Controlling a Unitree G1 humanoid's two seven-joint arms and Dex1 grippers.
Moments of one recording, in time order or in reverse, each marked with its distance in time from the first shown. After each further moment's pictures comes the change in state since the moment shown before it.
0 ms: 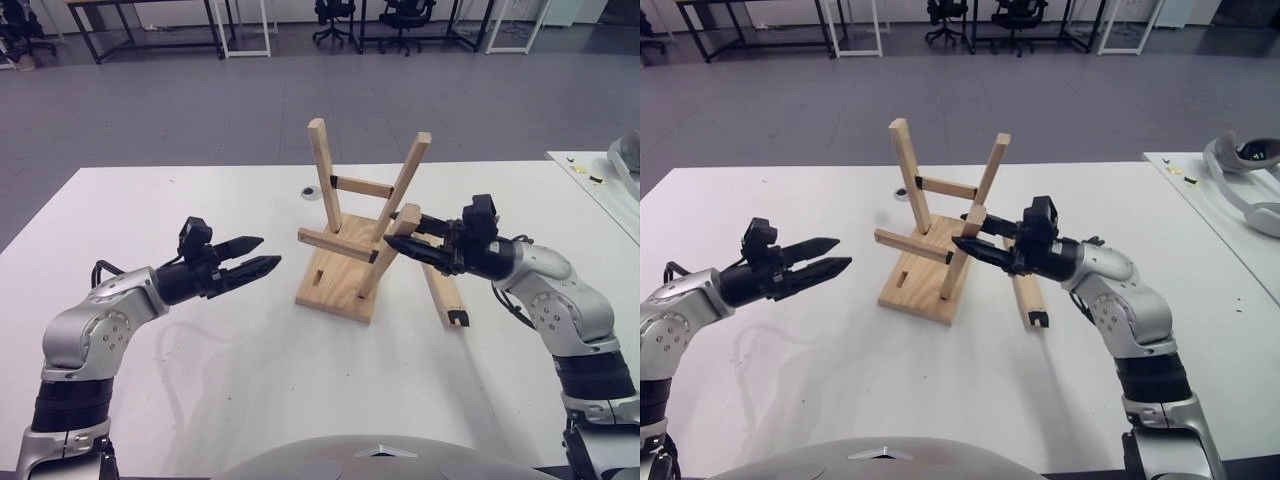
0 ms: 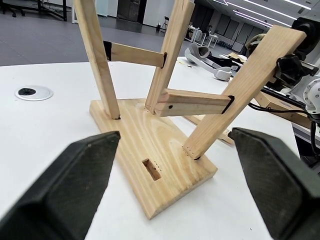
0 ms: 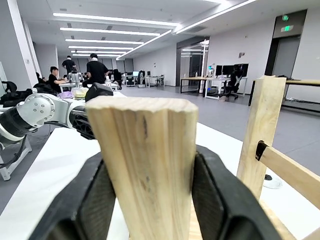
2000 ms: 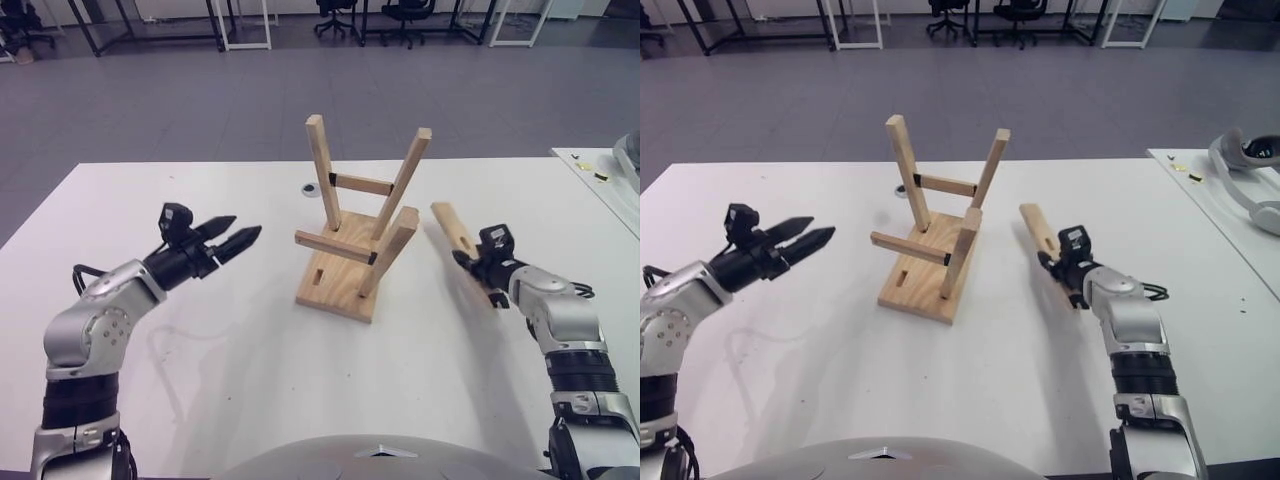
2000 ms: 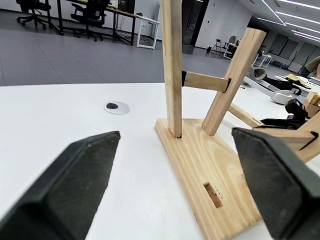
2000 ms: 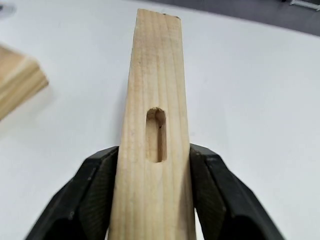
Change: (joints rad) left arm -0.124 -0.021 0.110 0.080 0.026 -0.047 0.197; right arm -0.045 0.104 -0.218 0.315 -0.510 0.199 -0.646
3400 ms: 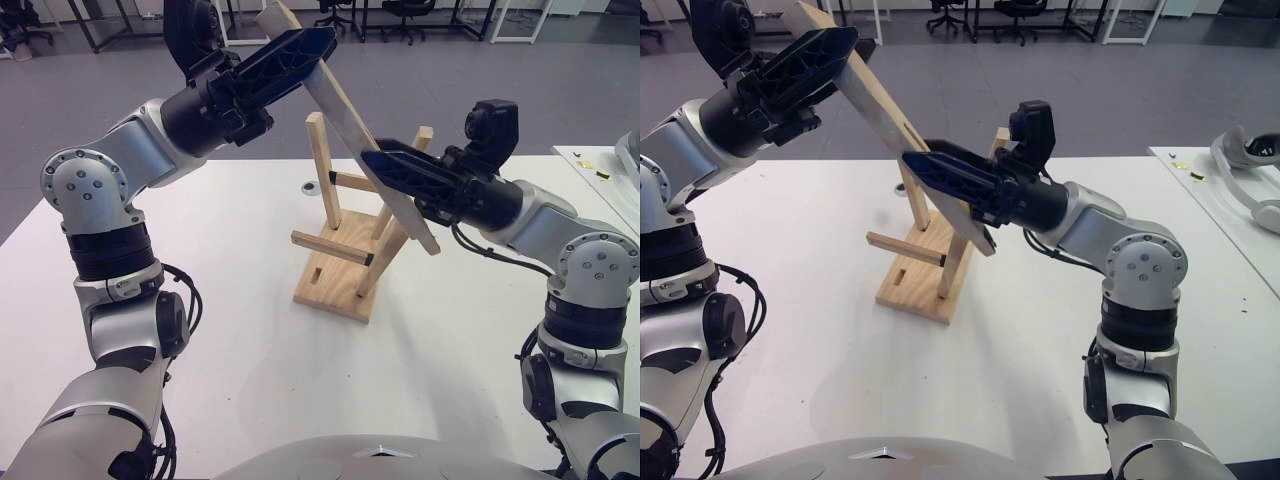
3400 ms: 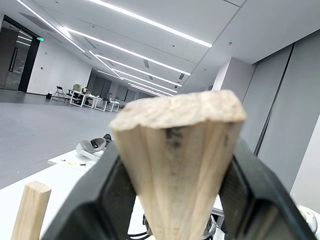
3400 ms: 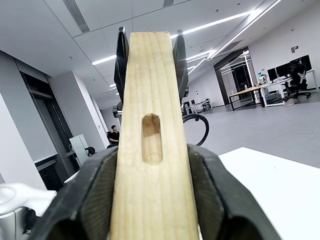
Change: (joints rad) left arm -0.693 -0.152 -0.008 0.156 -0.651 0.409 0.116; right arm -0.288 0.051 0.020 -0.459 1.197 0.385 0.150
